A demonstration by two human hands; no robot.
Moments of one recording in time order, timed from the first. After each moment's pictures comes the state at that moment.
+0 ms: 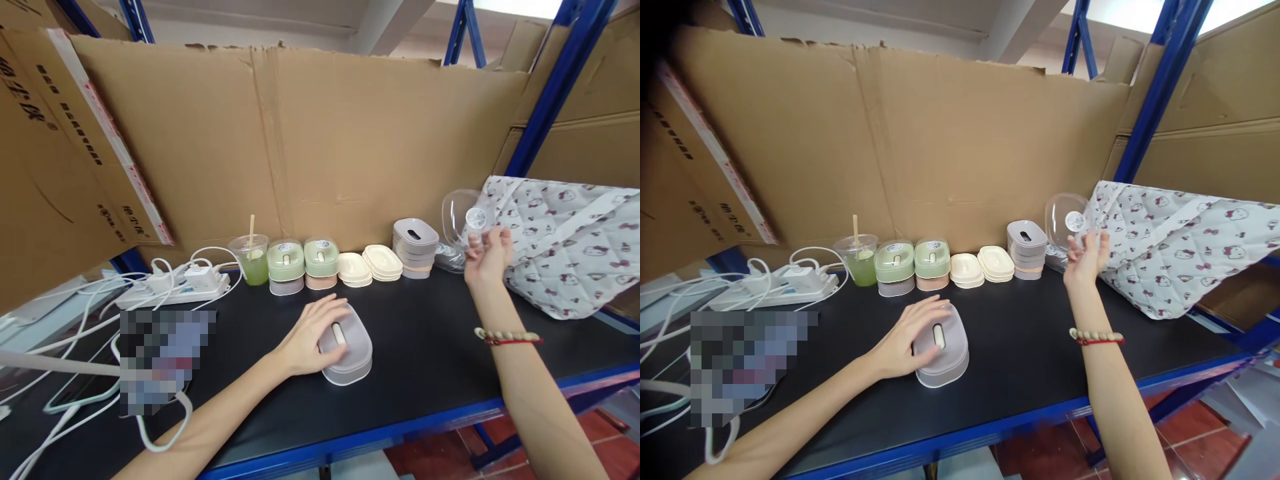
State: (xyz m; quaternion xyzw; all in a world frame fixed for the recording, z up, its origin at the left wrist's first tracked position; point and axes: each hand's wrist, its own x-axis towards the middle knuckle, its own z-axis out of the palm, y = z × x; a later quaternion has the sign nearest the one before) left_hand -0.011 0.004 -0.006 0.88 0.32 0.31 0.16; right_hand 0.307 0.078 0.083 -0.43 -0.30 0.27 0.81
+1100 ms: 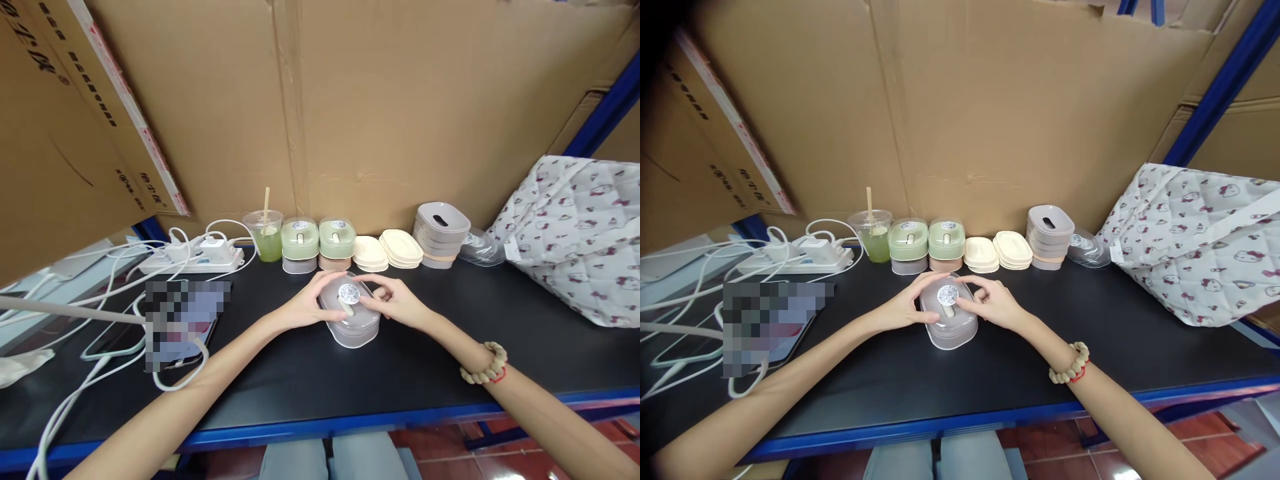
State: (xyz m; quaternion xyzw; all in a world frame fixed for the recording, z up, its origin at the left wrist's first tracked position) left_hand -0.034 0.029 -0.002 0.80 0.36 0.33 0.35; right_hand 0.182 0.028 0.024 -0.47 -0.76 0.40 0.21
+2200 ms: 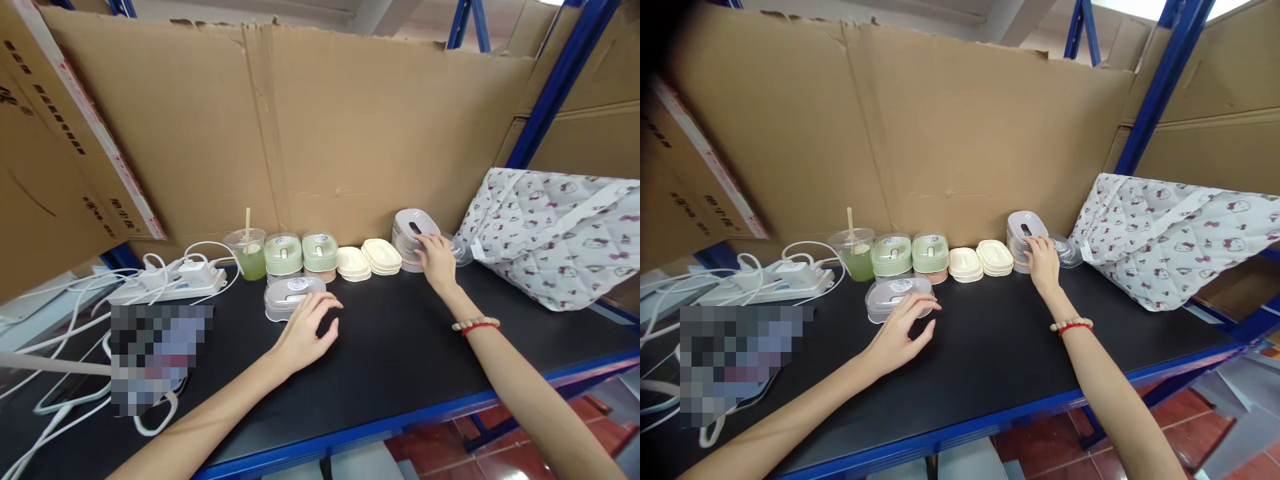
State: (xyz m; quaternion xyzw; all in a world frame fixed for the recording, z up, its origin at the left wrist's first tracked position) left_hand -0.008 -0.004 0.000 0.85 0.35 0.40 0.02; right_hand 0.297 0.102 0.024 -0.65 -0.65 -0.15 0.37
